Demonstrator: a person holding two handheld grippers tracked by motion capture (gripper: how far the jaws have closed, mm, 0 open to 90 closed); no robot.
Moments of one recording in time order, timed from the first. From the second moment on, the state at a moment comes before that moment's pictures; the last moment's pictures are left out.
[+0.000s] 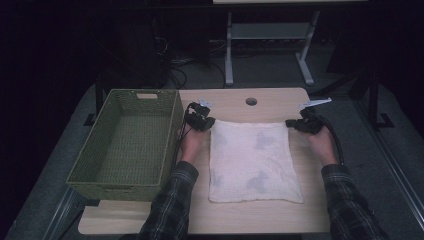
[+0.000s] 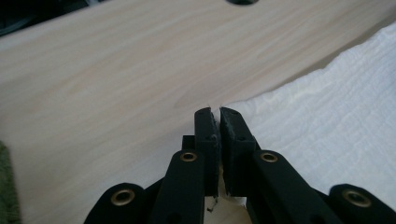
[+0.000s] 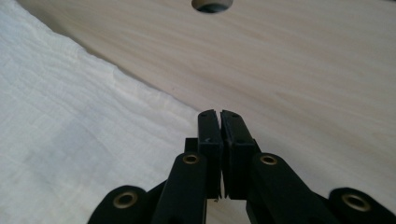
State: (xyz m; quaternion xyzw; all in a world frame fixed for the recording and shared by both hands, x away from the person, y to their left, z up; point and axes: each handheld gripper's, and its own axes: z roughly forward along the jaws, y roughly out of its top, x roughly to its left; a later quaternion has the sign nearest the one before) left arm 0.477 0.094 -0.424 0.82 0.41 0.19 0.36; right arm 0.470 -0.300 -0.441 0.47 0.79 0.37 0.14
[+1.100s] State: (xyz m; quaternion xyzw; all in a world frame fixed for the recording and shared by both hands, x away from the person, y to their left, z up) left arm 0.383 0.107 -0.387 0.82 0.37 0.20 0.38; right arm 0.377 -0.309 -0.405 0.39 0.80 0.43 0.17
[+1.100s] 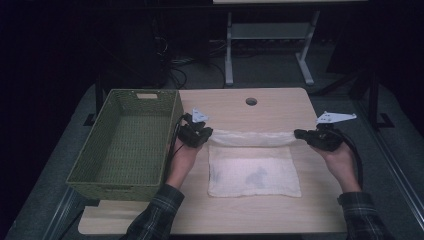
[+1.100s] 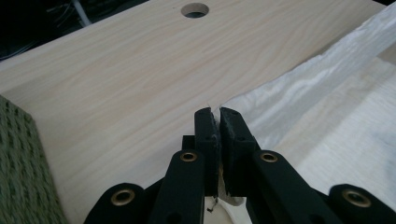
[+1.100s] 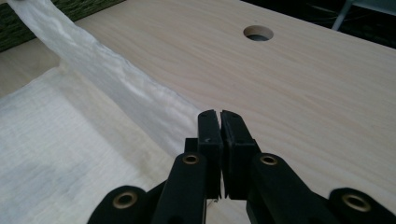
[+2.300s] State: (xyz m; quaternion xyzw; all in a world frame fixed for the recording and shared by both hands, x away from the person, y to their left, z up) left arm 0.285 0.115 -0.428 0.85 0.35 0.13 0.37; right arm 0.267 -0.314 -0.446 0.38 0.82 0.42 0.12
